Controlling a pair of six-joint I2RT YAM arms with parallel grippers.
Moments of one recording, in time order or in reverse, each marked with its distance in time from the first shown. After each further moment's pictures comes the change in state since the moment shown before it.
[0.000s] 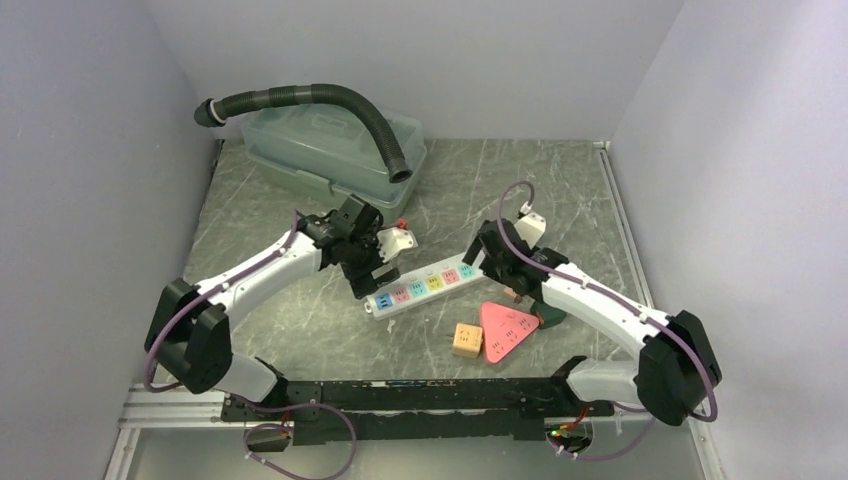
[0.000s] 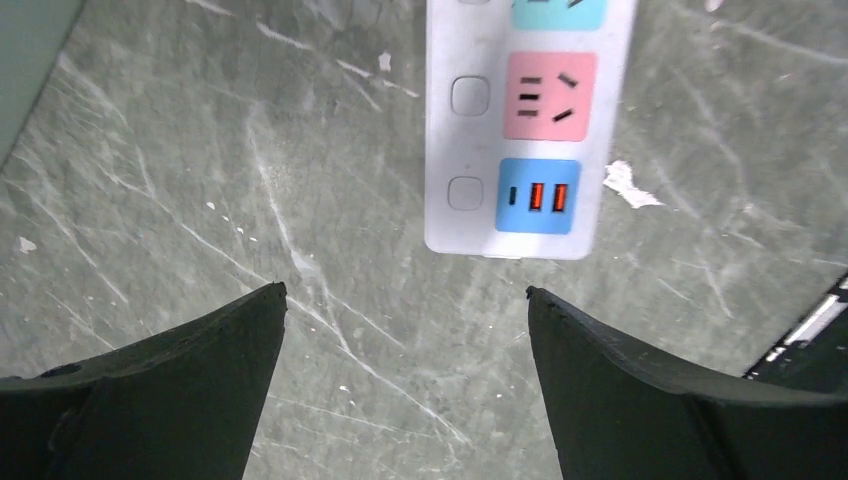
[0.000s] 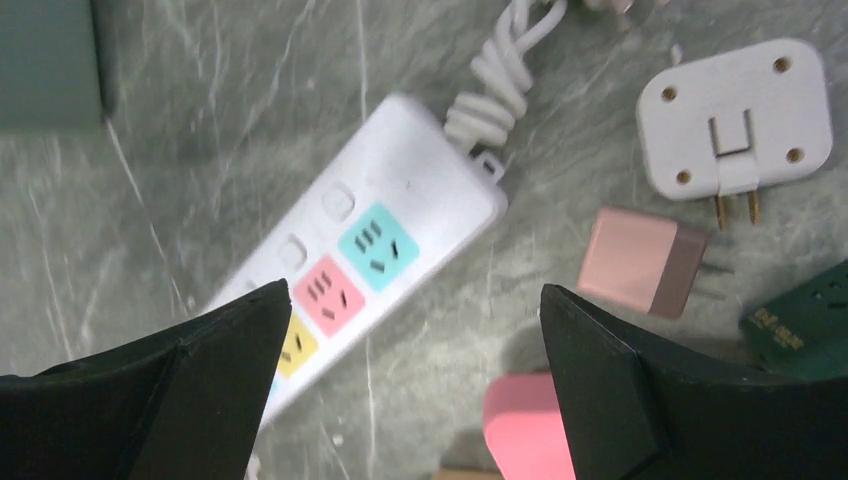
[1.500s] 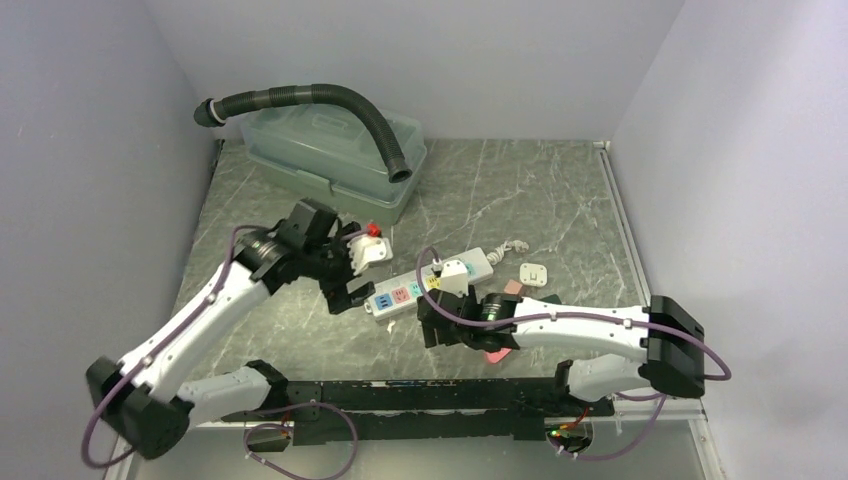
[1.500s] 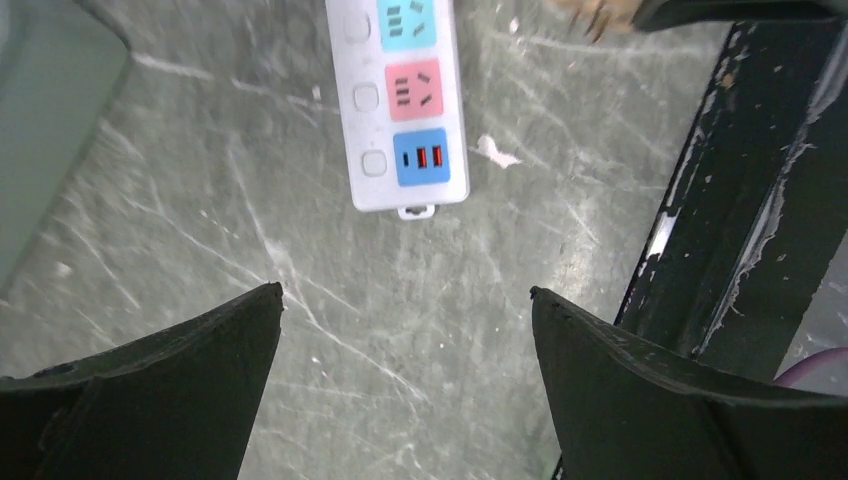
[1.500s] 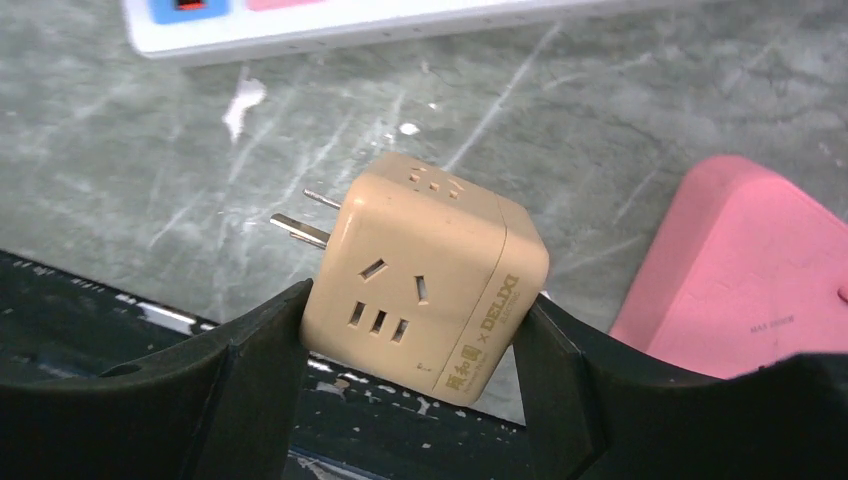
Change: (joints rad) left arm 0.029 -0.303 0.049 -0.240 0.219 0.065; right arm 0.622 0.058 0.041 -0.166 -0.010 -0.101
